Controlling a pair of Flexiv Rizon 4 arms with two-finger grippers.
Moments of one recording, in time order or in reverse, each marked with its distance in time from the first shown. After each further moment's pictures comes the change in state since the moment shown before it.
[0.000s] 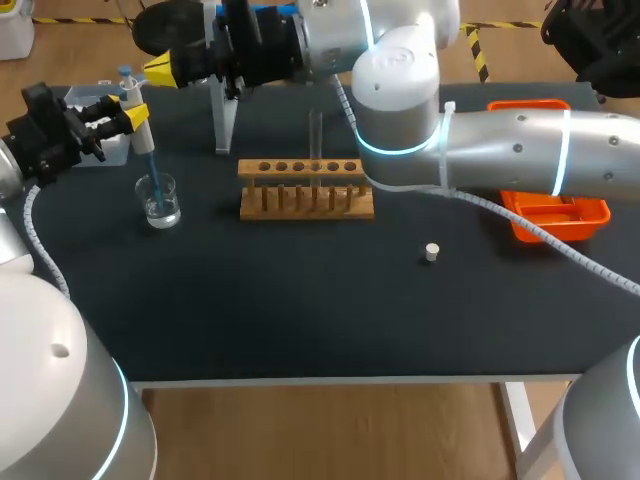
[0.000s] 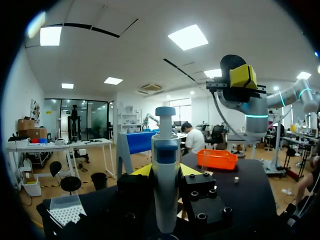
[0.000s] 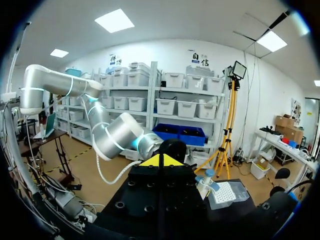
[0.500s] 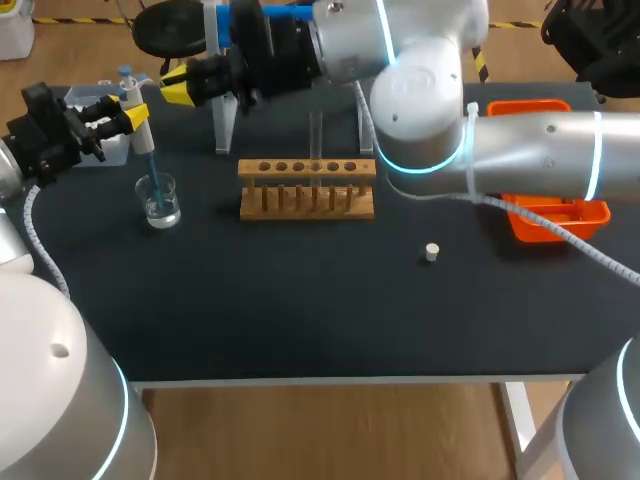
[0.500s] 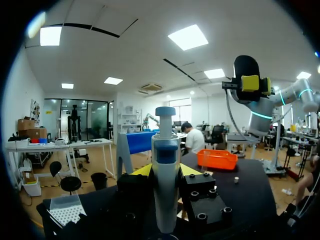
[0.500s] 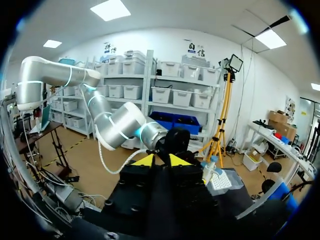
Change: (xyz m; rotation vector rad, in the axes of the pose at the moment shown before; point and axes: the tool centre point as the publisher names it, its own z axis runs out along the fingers) left arm 0.000 0.000 0.000 0.000 0.000 0.000; right arm 0.029 -0.005 -0.020 0.112 -0.047 -0.023
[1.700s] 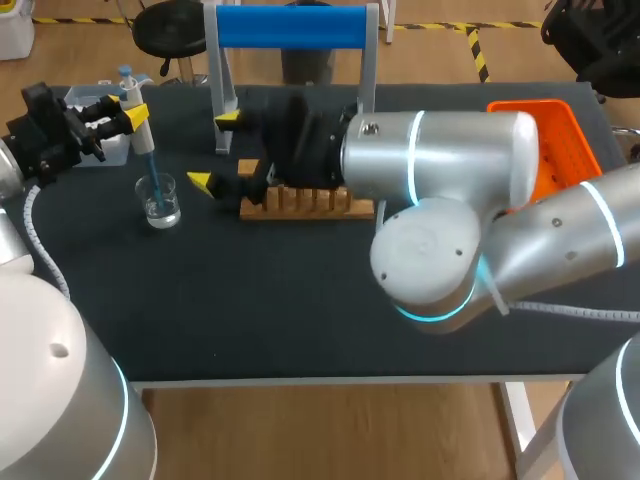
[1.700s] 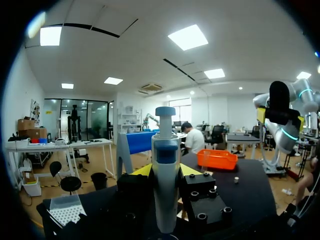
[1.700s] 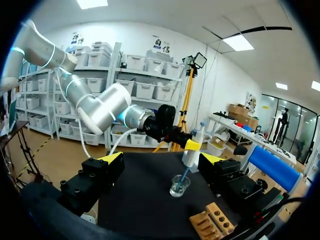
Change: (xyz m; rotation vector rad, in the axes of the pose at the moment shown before) left arm 0.000 0.000 0.000 0.000 0.000 0.000; right arm 0.061 -0.055 -0.029 0.049 -0.412 0.036
